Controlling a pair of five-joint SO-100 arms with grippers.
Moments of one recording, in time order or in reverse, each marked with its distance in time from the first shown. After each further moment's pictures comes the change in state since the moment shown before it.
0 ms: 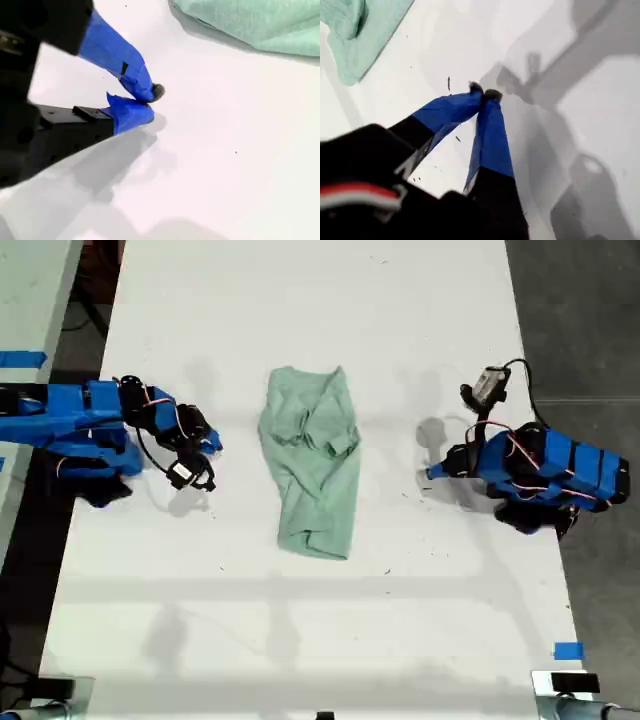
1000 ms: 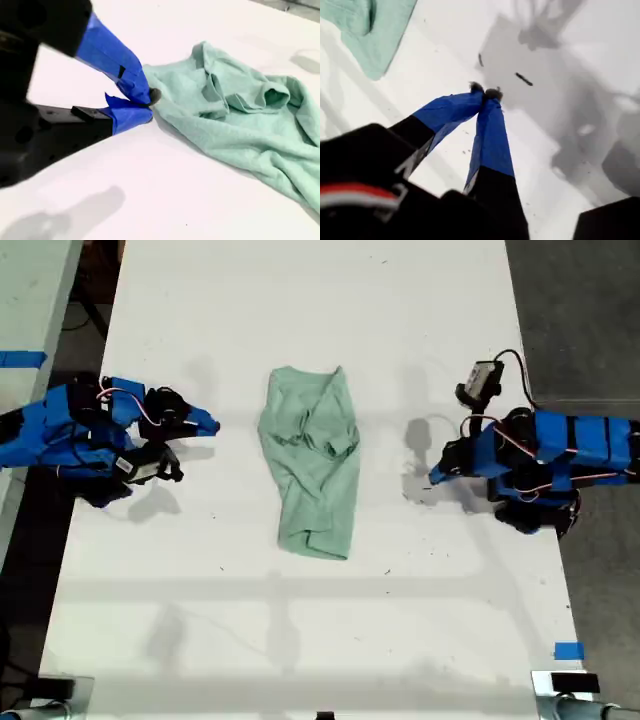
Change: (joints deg) arm 0 3.3 26.8 -2.0 9.5 -1.3; arm 1 -10.7 -41.5 -30.7 -1.3 16.0
